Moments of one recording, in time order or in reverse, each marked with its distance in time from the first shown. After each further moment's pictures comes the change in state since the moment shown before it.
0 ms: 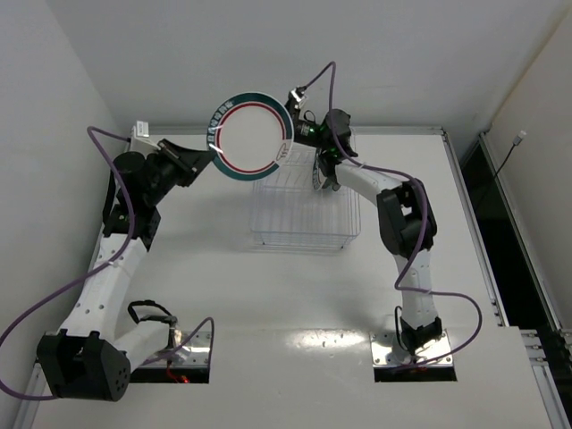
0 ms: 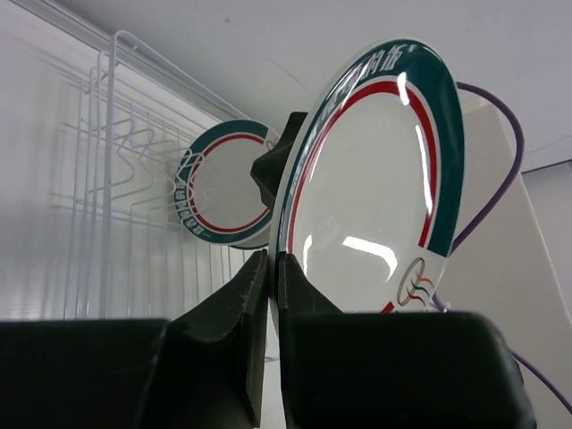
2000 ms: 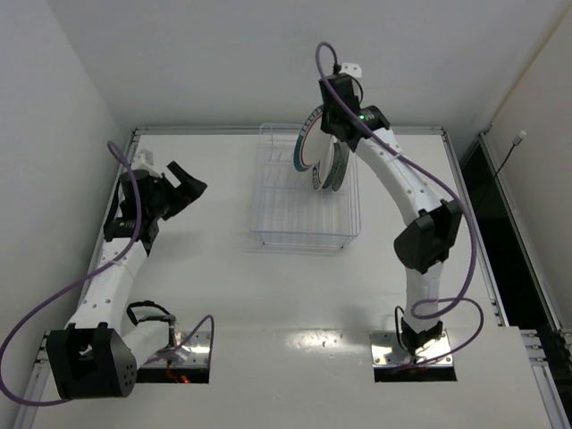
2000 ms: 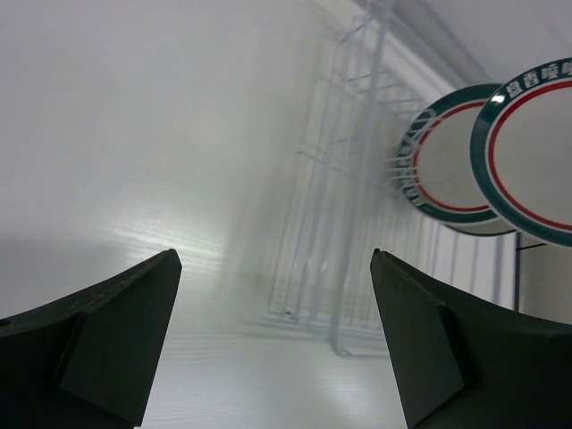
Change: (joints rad) left arm 0.100 0.004 -0.115 -0.261 -0.157 0.350; right arm 0.018 -0.209 0.422 -1.568 1.387 -1.097
